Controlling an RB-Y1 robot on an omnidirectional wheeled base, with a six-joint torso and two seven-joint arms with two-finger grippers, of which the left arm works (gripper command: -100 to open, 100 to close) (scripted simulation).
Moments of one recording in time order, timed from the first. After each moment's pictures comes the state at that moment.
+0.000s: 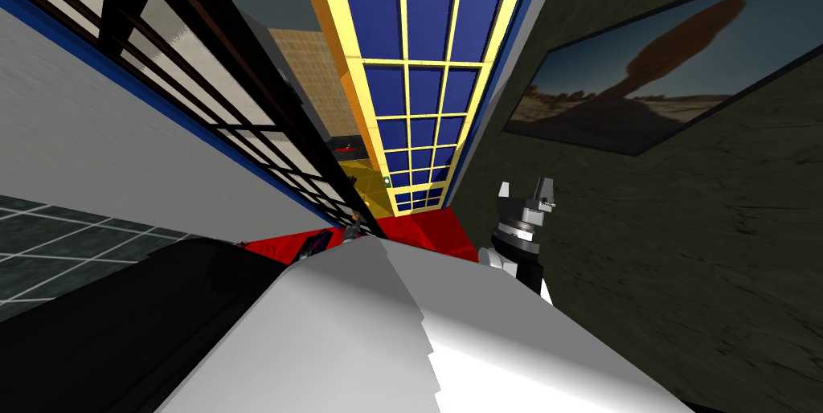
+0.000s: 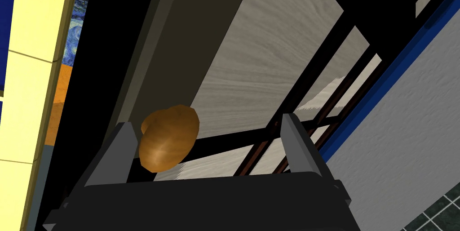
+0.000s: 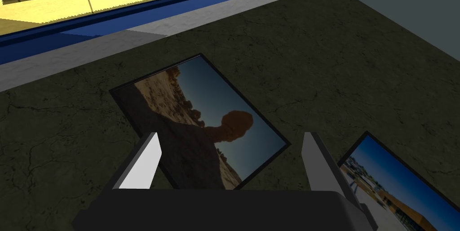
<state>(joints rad) 0.28 0.08 0.50 -0.84 -0.08 -0.77 -0.78</state>
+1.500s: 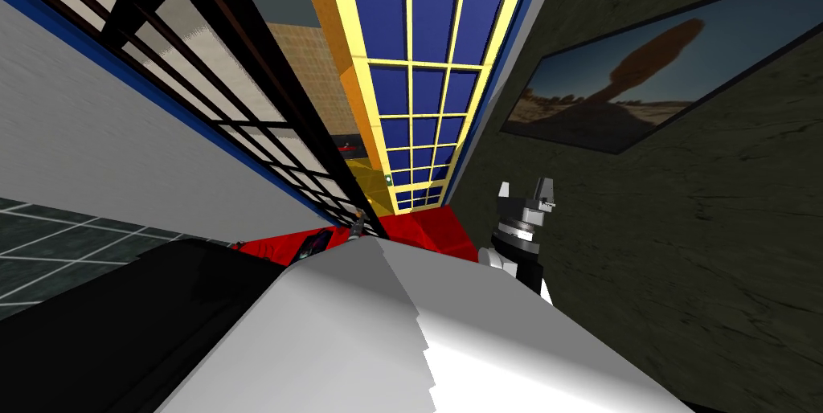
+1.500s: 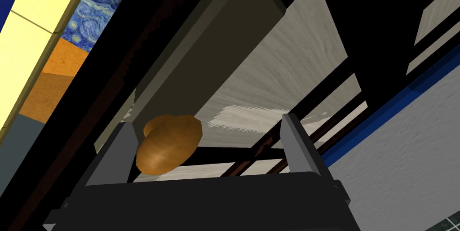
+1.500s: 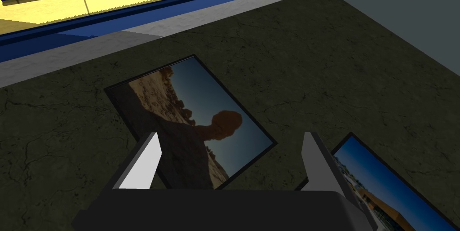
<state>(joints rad) 0.21 0.10 0.46 -0.74 -0.08 -0.83 -0.58</state>
